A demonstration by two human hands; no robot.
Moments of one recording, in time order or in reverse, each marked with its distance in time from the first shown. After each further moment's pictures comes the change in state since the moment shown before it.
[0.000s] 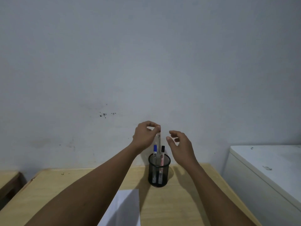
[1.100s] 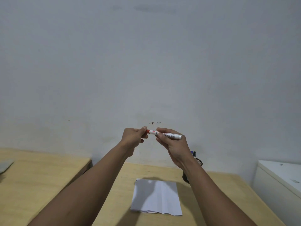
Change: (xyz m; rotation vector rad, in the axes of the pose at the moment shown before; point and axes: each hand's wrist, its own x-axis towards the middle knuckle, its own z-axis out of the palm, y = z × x) left_hand -0.148 0.061 -0.211 -0.182 0.260 -0.278; right_hand -0.115 -0.191 0.049 1.002 -0.367 0.034
